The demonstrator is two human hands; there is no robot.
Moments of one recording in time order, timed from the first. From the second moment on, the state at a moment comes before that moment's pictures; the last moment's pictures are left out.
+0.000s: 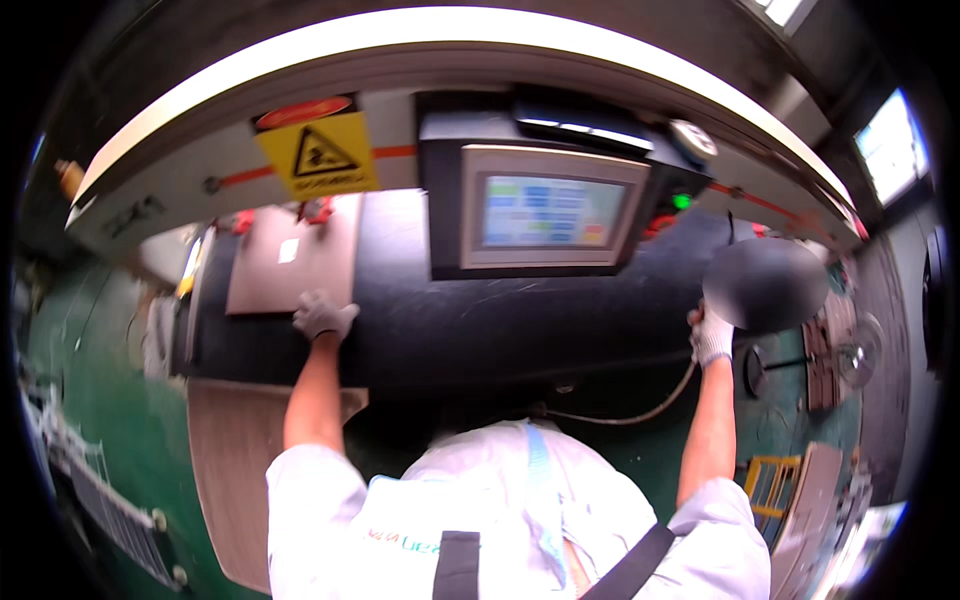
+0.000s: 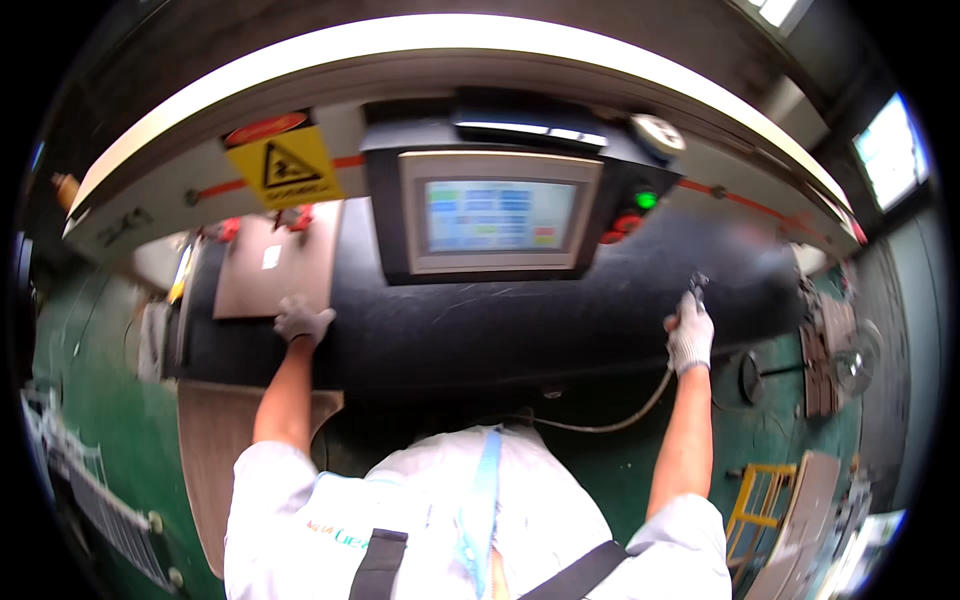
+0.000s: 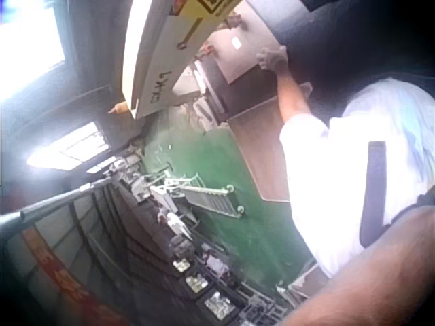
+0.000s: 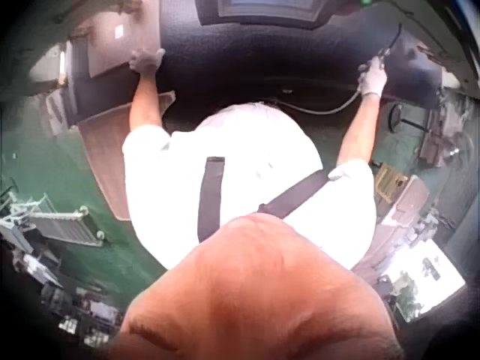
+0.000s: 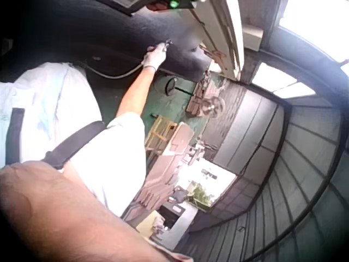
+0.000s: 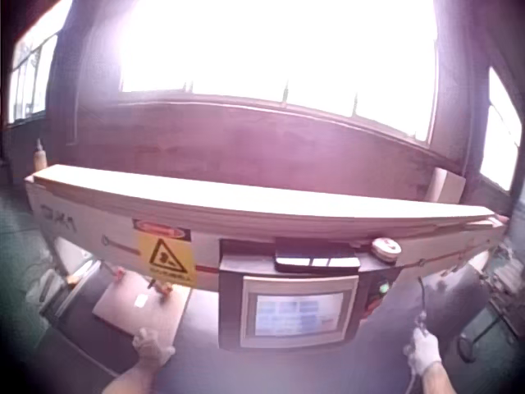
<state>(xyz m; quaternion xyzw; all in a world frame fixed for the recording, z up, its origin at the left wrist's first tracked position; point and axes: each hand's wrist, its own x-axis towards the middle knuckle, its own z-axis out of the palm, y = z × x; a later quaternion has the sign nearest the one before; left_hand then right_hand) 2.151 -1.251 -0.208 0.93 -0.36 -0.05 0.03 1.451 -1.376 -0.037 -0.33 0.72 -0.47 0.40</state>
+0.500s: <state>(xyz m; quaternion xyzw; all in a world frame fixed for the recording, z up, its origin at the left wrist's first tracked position) 1.885 -1.073 -0.279 0.45 0.23 -0.41 0.76 1.604 -1.322 -0.122 -0.82 0.41 0.14 0.38</state>
